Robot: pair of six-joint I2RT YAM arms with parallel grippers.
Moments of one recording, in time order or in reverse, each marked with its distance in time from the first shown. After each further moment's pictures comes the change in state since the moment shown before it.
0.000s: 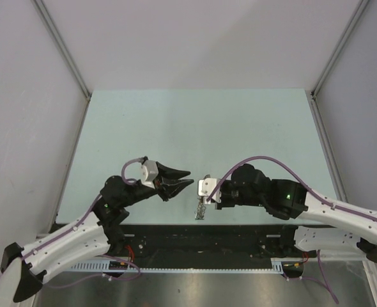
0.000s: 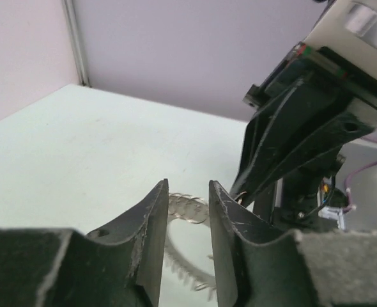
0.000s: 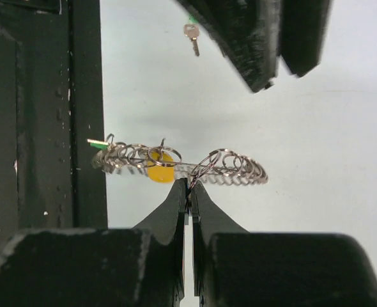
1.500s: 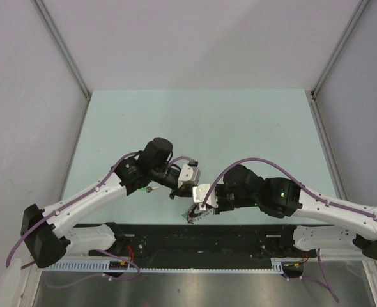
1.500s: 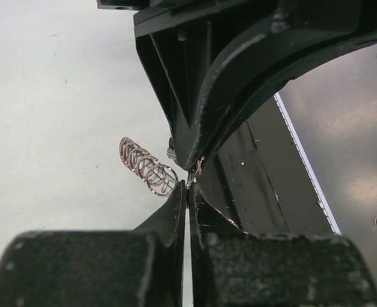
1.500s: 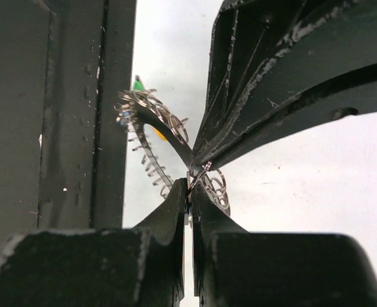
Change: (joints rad) left arm 0.068 0.497 0.580 -0.975 0.598 0.699; right arm 0.027 0.071 0.064 -0.113 -0.059 -0.040
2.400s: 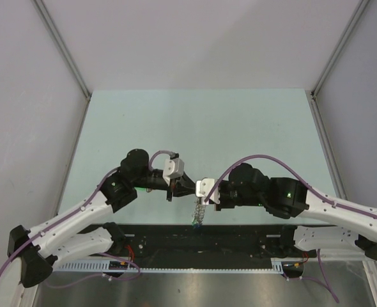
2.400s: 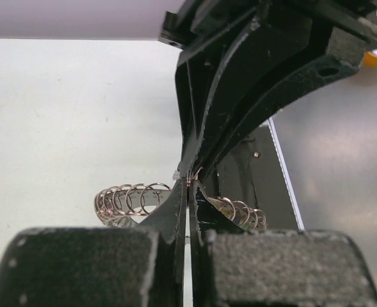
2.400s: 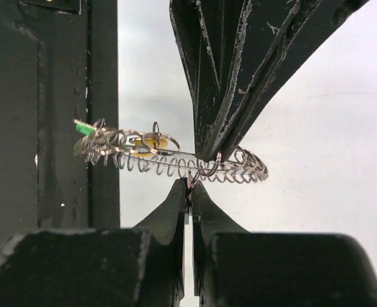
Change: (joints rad) left arm 0.023 -0.226 -0.229 0.464 -0.089 -0.449; right arm 0.005 -0.031 0.021 0.012 0.049 0.059
